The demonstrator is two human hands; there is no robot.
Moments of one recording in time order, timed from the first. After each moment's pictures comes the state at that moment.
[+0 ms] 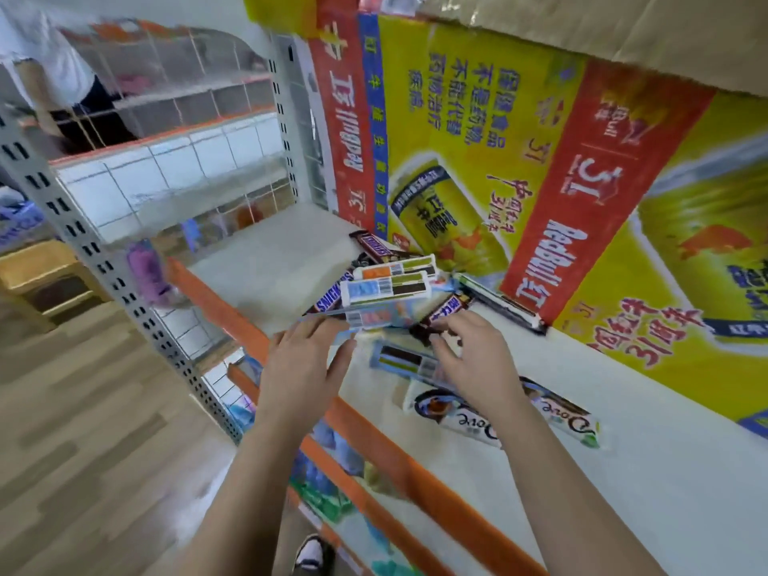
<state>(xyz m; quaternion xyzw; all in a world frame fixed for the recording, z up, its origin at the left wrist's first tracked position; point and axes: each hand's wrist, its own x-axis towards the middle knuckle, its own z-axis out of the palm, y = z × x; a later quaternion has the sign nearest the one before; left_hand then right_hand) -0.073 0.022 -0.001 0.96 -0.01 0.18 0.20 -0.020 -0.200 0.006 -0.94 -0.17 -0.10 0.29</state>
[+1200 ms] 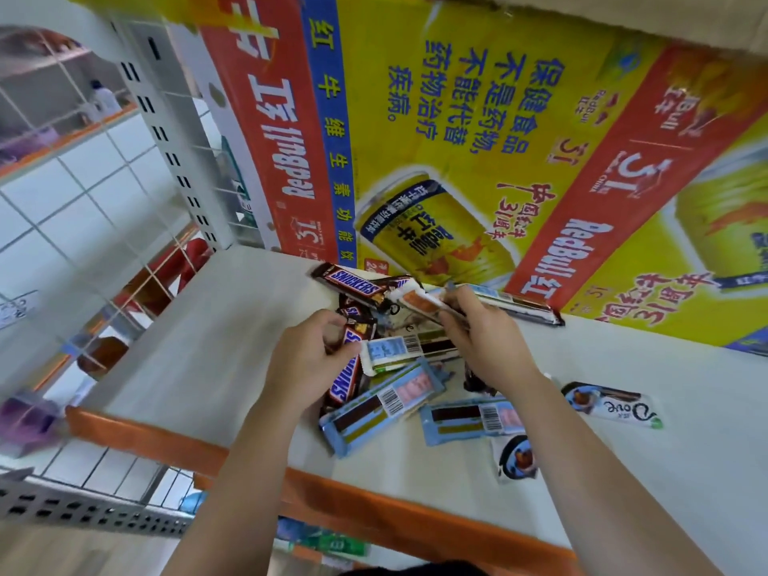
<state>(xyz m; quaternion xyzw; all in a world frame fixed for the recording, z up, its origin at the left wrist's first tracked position) 0.109 0.092 -0.013 0.91 -0.12 -0.02 0.39 0.062 -0.149 -0.002 -0.96 -0.05 -0.17 0.20</state>
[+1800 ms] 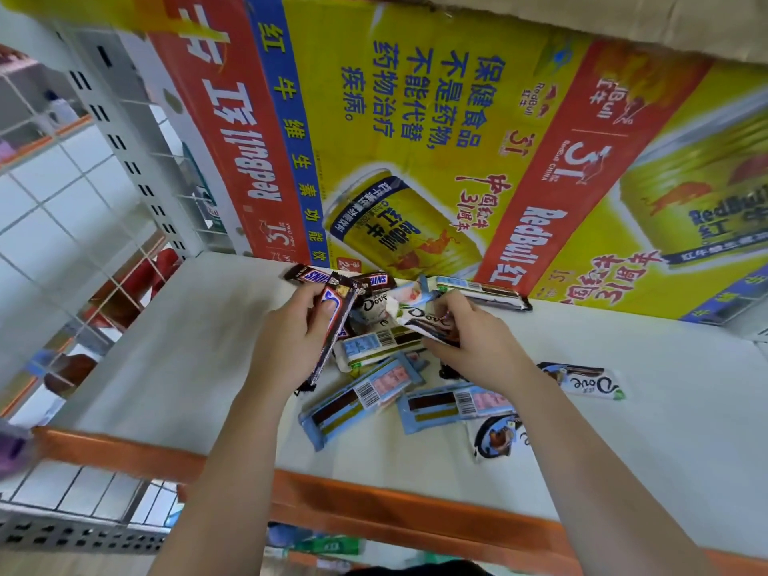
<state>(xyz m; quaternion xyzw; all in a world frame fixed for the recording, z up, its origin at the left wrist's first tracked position) 0.110 0.077 0.011 0.90 -0.17 0.03 0.41 0.030 -0.161 0.012 -0.97 0.01 -0.05 0.23</state>
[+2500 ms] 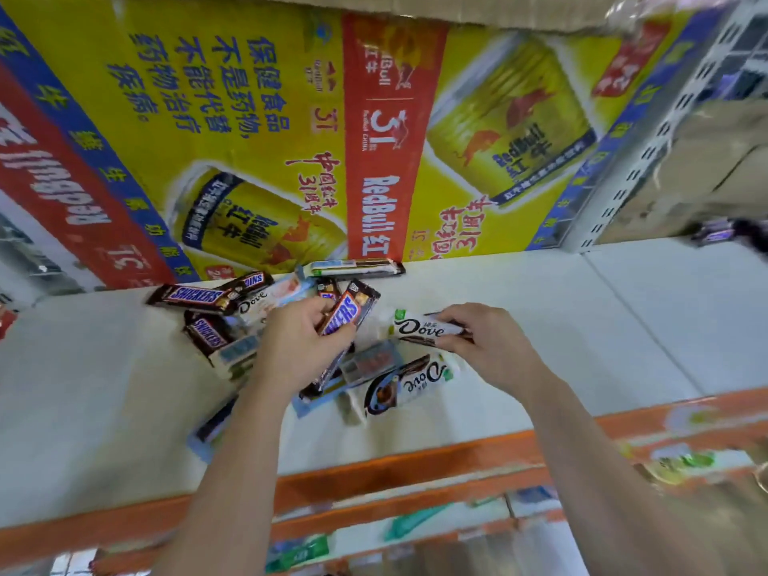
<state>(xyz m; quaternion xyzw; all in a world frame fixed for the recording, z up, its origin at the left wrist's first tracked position) 0.039 -0.037 0.030 0.85 -0.29 -0.11 0.42 -0.104 -0.241 0.018 -0.94 0.17 -0.11 0.28</state>
